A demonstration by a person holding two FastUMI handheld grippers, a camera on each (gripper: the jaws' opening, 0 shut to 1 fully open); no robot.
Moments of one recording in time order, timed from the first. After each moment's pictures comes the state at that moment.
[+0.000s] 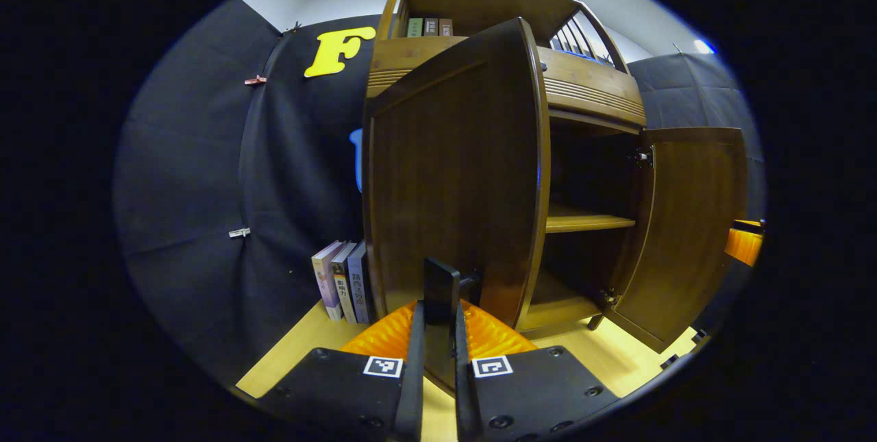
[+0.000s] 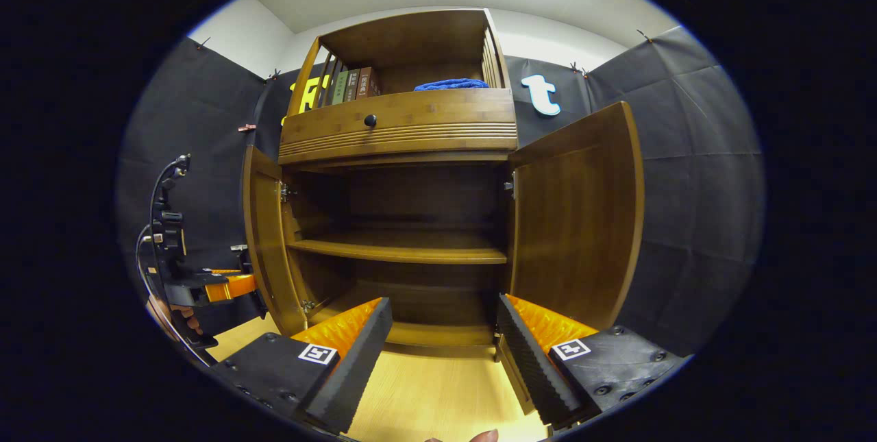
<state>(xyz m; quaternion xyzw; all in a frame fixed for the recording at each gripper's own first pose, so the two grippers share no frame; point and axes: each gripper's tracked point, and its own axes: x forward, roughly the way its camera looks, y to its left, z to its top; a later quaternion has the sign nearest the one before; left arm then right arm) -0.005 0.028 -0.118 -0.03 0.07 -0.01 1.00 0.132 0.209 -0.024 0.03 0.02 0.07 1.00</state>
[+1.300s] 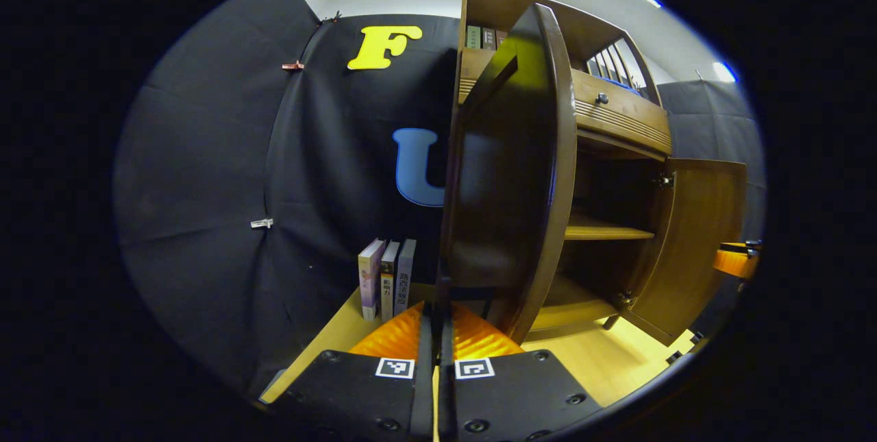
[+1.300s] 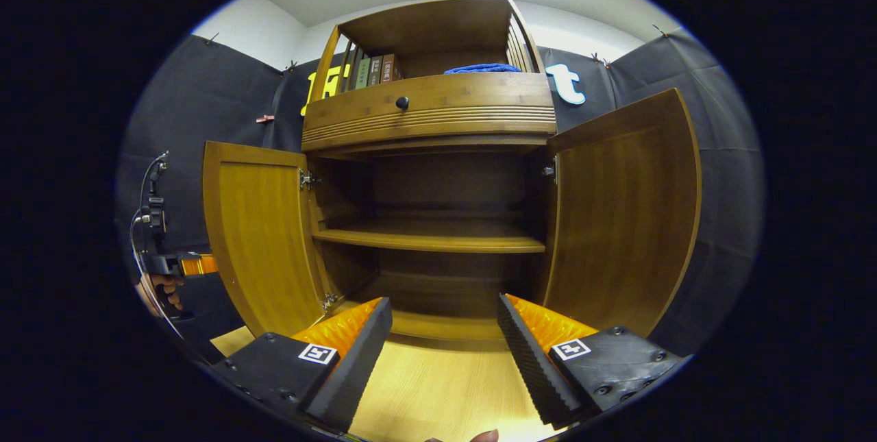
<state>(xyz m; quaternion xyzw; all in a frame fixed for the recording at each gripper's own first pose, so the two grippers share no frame) -0.028 0.141 -0.120 -0.07 0.07 -0.01 1.00 0.140 0.251 -0.039 0.03 0.04 0.11 0.99</state>
